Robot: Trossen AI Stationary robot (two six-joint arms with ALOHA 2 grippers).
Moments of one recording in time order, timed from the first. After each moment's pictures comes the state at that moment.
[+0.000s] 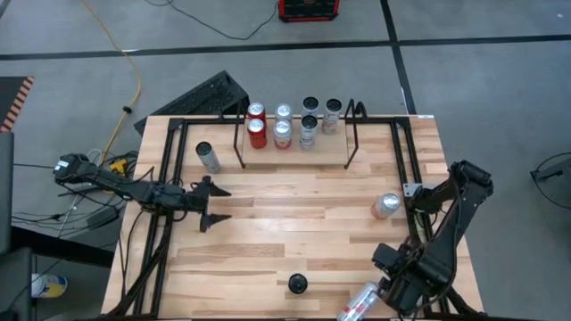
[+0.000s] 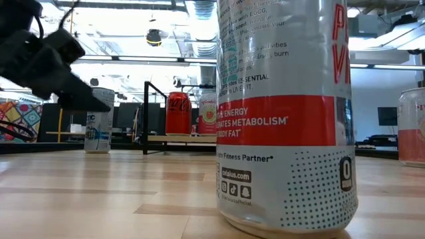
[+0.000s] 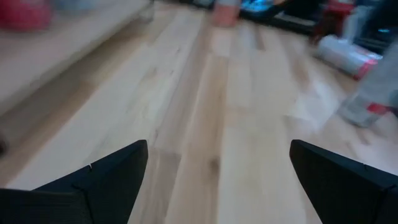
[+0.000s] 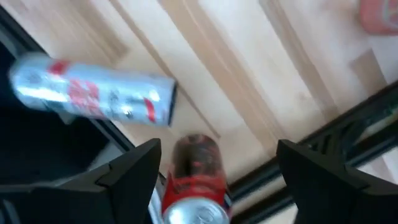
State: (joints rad) left arm -0.25 0.46 0.01 0.19 -0.30 -0.30; right arm 0.94 1.65 1.52 -1.44 0.03 1.58
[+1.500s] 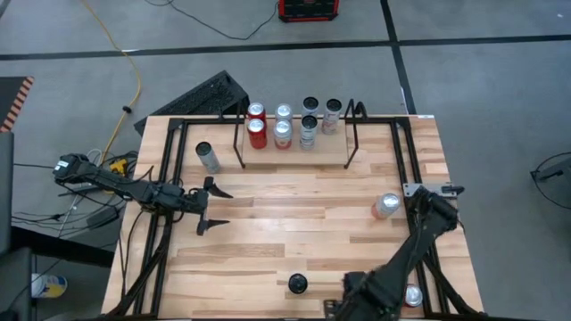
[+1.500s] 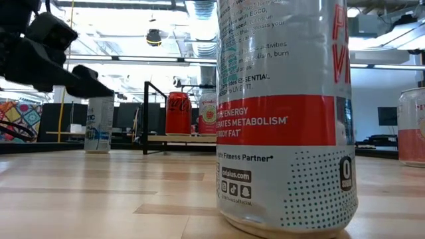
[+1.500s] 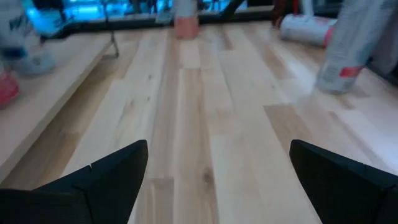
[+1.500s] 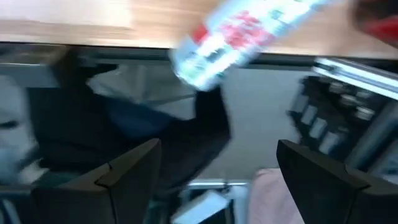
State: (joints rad) left arm -0.25 0.46 0.02 0.24 -0.21 0.00; right arm 0.79 2.08 2.06 -1.29 -0.25 2.36
